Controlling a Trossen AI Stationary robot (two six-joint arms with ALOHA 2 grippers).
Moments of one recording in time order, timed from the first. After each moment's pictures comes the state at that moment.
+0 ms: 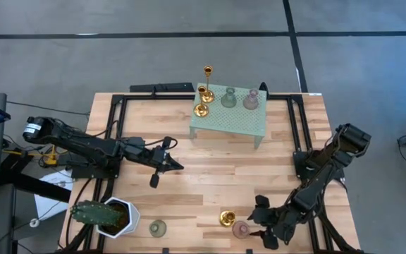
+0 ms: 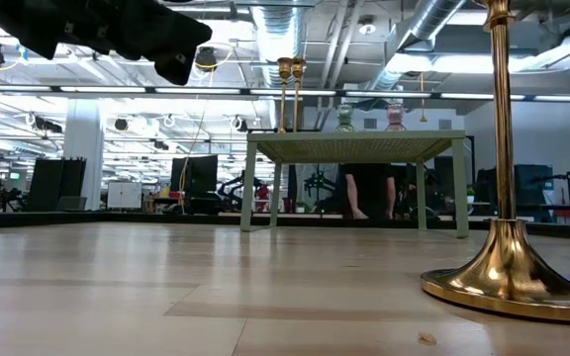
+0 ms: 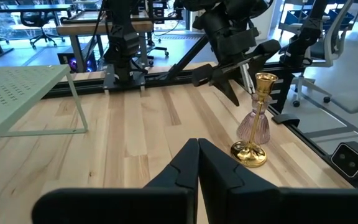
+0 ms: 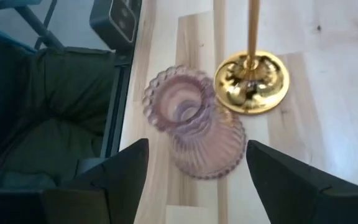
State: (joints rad) left arm -0.17 0.91 0.43 0.48 0.08 0.08; right arm 0.92 1.59 0.80 -0.06 0.39 0.83
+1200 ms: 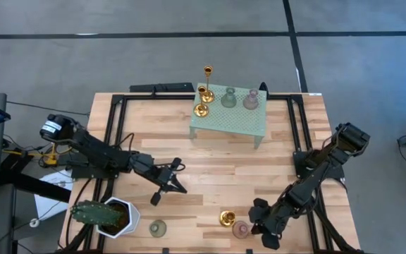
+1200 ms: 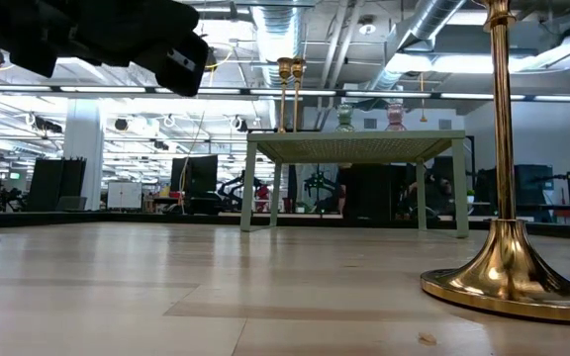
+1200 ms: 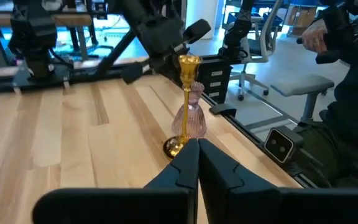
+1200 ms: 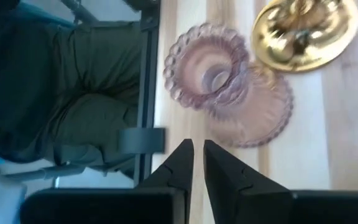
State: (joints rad) left arm -0.34 1.21 0.43 0.78 0.14 0.03; right arm 0.84 1.59 0.80 -0.05 0.07 0.90
